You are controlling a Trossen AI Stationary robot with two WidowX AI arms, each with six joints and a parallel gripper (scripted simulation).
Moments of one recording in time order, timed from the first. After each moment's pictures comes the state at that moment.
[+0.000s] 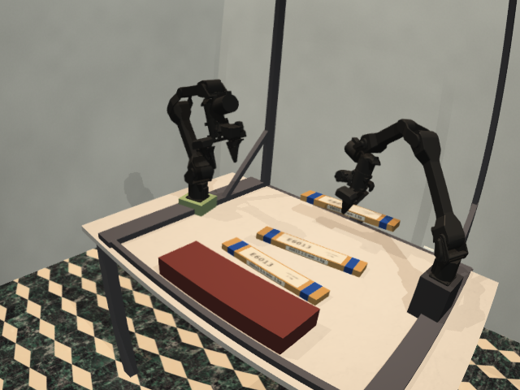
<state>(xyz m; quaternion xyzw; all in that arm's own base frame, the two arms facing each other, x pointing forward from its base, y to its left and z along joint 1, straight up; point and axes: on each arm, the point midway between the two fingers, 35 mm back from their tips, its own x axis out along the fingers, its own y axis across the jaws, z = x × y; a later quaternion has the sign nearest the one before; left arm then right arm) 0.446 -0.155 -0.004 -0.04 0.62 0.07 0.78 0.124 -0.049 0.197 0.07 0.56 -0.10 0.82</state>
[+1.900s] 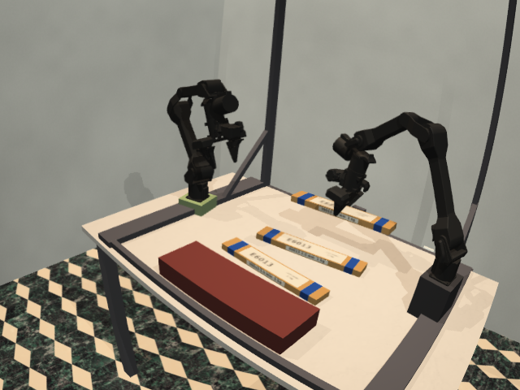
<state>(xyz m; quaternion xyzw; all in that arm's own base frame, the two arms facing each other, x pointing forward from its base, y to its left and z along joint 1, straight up) 0.418 -0.073 0.024 -0.04 0.63 0.06 0.77 0.124 -0.049 0.197 0.07 0.56 -0.10 0.82</state>
